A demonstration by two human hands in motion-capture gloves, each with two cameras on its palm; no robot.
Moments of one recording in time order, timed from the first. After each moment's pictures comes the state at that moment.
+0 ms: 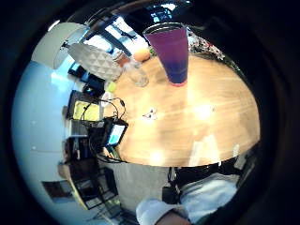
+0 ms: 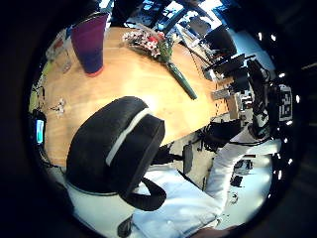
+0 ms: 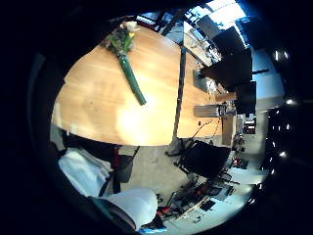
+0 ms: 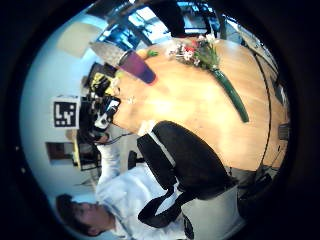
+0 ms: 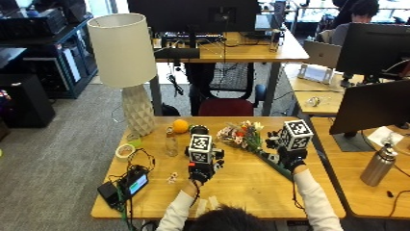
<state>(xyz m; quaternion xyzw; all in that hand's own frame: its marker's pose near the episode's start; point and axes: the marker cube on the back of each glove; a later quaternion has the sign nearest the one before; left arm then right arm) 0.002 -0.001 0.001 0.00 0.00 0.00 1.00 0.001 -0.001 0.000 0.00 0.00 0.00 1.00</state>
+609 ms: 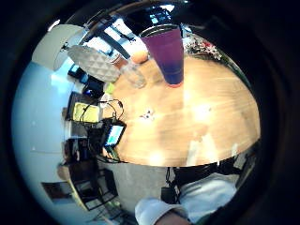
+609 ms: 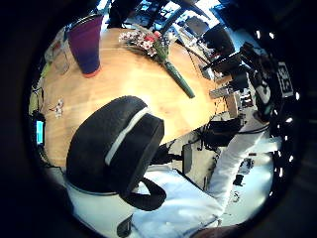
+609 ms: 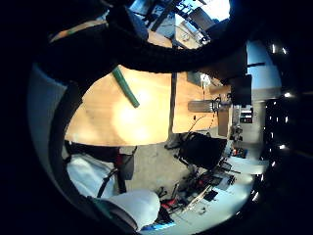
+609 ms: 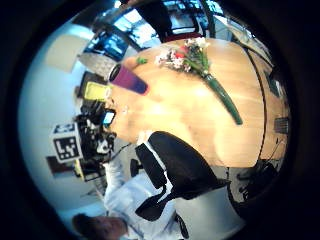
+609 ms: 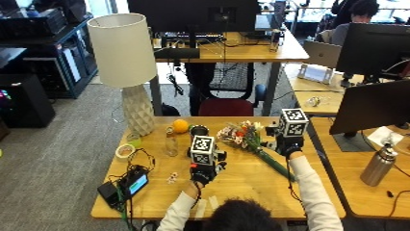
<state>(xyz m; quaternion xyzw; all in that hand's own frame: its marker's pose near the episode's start) 0.011 0.004 0.004 0.00 0.01 0.02 1.00 0.023 -0.060 0.000 -0.02 0.02 0.06 1.00</state>
